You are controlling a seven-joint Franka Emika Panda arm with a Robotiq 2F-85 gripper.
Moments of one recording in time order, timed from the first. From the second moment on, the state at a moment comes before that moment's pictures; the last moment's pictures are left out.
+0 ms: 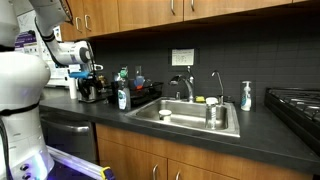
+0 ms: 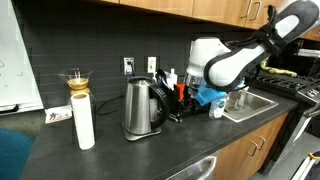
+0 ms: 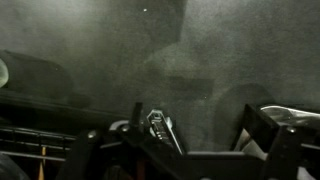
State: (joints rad) arm 0.18 -0.05 0.22 -2.48 -0.09 2.57 0.43
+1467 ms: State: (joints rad) arm 0.19 0.12 0.14 -2.47 -0.41 2.79 0.73
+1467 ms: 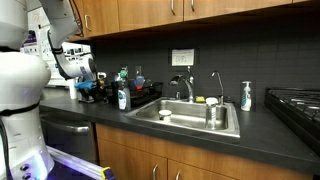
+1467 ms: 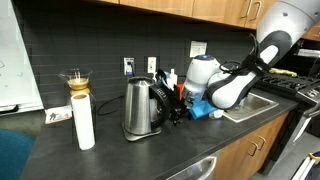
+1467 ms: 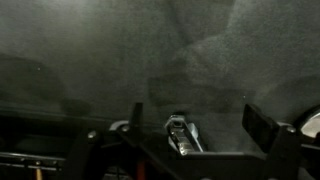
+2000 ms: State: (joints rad) arm 0.19 0.15 0.10 -2.46 -0.47 2.86 0.78
